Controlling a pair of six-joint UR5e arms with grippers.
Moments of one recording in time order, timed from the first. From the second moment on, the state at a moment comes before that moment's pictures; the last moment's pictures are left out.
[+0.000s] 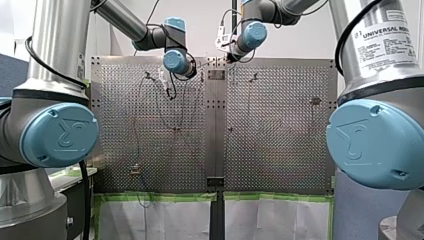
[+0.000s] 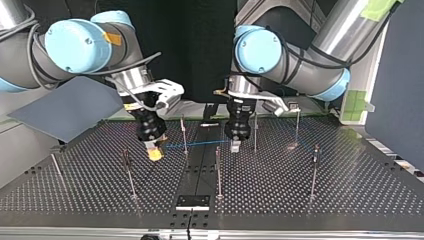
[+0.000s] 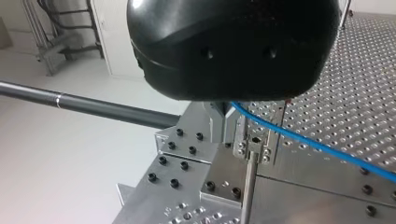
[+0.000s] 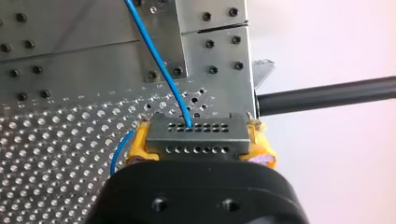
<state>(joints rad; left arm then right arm) -0.39 -1.68 -1.67 -2.82 -1.83 -1.85 2.22 -1.32 1.29 0.02 1.60 1.74</state>
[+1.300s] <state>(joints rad) -0.28 -1.87 -1.54 -2.79 -1.69 -1.86 2.14 -1.22 1.29 0.00 1.47 1.75</state>
